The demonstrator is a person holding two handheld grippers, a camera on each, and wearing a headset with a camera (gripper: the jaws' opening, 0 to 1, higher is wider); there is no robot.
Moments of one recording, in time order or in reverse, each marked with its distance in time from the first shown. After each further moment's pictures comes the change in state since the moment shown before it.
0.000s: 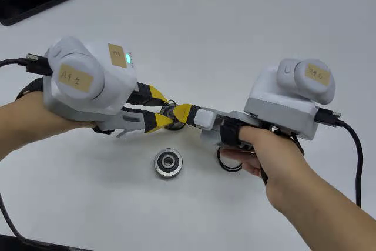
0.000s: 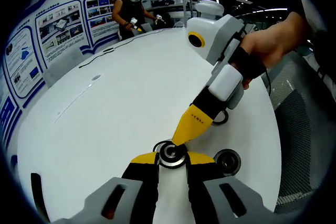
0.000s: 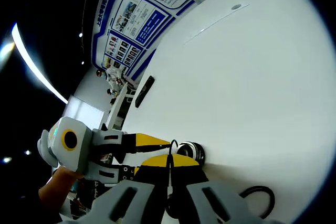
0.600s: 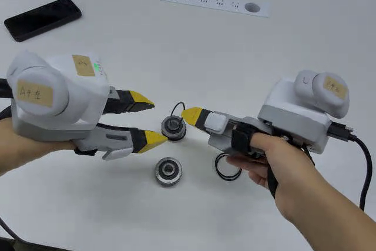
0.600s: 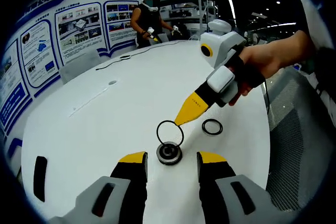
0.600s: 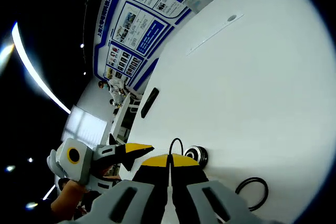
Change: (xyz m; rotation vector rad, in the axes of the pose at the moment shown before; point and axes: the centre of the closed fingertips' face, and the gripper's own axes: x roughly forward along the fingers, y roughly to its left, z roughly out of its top) left arm -0.038 -0.006 0.009 -0.090 -0.090 0.102; right arm -0.031 0.009 0.015 0.035 -0.080 0.015
